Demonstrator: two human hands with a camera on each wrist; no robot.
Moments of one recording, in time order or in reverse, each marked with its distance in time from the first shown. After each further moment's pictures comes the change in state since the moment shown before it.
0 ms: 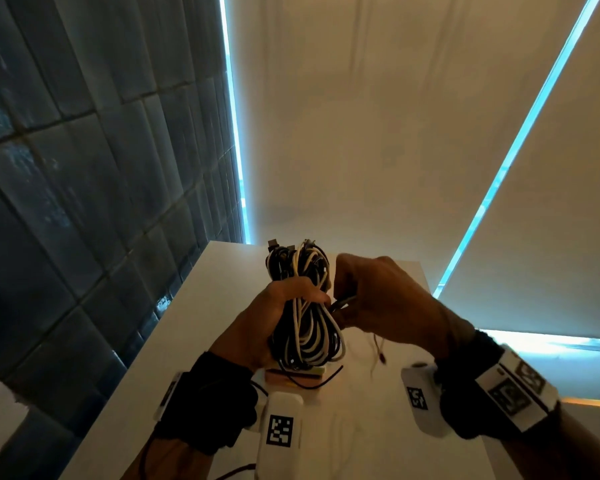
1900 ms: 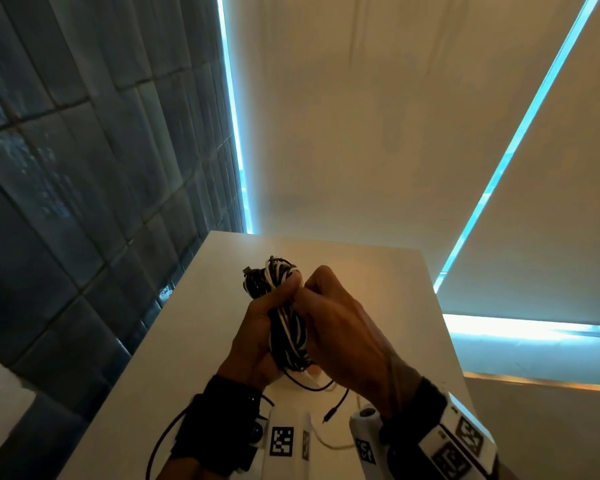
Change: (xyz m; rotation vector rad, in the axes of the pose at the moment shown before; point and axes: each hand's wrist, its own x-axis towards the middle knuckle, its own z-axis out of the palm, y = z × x) left_hand -0.006 -0.038 0.002 -0.495 0.063 0.163; right_hand -0.019 -0.040 0.061 -0.033 0.177 -0.124
